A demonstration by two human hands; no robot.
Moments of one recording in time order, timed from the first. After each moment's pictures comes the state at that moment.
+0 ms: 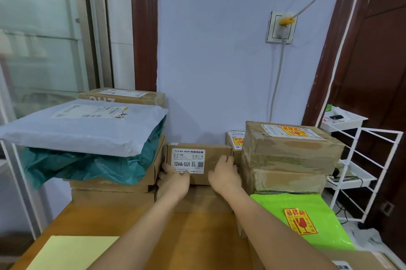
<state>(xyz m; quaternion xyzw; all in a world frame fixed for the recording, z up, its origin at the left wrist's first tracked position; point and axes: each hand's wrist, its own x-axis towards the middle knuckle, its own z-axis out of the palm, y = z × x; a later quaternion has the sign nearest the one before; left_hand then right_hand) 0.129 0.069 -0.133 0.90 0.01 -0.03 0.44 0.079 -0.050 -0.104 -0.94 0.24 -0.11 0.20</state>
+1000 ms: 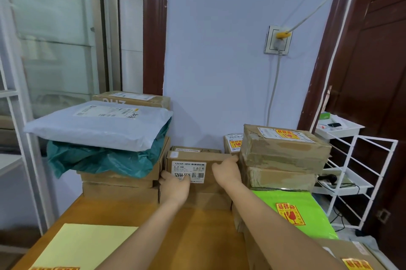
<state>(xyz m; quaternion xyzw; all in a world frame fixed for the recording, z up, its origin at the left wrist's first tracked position) 0.088 0.086 -0.131 0.85 0.02 -0.01 0.53 0.055 -0.040 -0.084 -0.86 0.29 -0.15 0.40</state>
